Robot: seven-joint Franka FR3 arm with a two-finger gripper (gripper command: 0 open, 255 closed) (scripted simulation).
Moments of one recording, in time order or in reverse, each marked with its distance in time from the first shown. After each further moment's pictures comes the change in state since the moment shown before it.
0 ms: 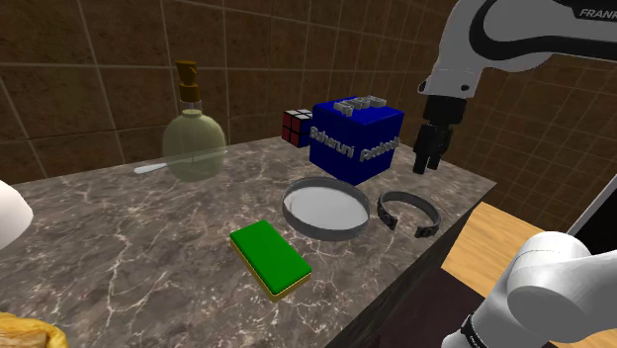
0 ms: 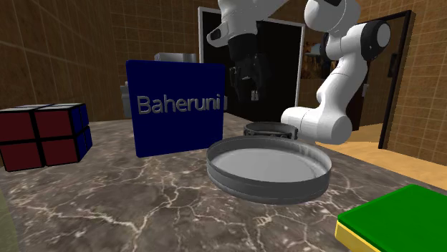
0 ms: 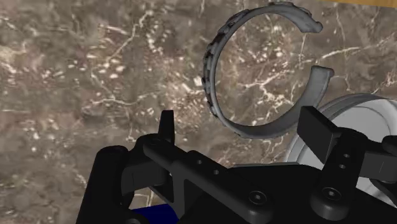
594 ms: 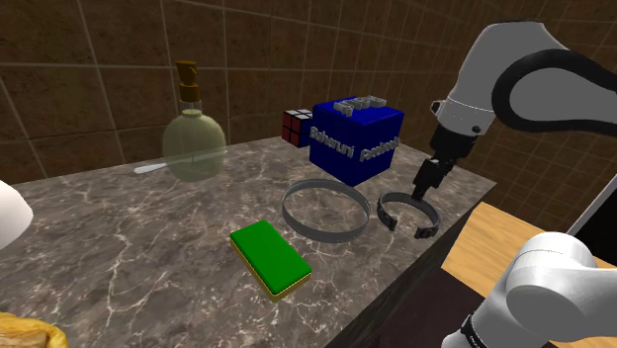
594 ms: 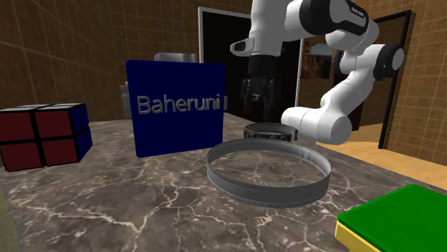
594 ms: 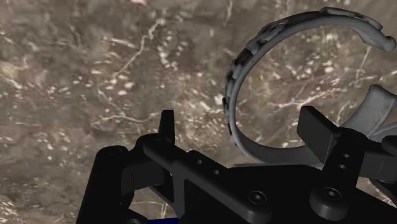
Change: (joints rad) arm -0.018 -0.289 0.131 -0.301 -0.076 0.224 0.075
